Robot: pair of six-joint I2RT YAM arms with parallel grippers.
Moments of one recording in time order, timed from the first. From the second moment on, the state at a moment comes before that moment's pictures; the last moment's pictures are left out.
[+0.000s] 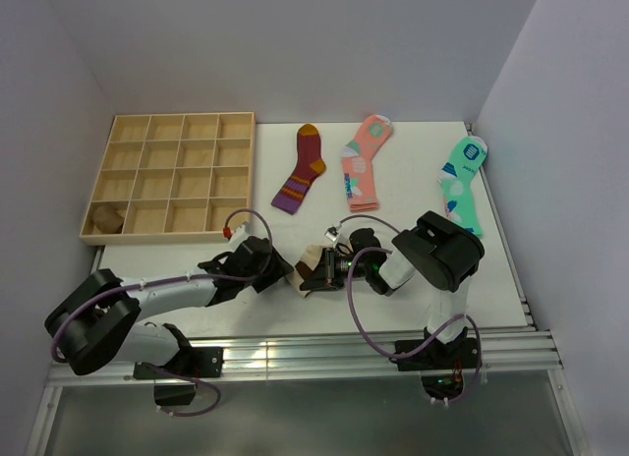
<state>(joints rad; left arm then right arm) -0.82 1.32 0.48 0.02 -0.18 -1.25 0.64 1.89 0.42 0.95 -0.76 1.02</state>
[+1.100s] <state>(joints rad) -0.86 1.46 0.60 -0.03 -0.17 -1.25 0.73 1.62 0.53 0.42 -0.48 0.77</state>
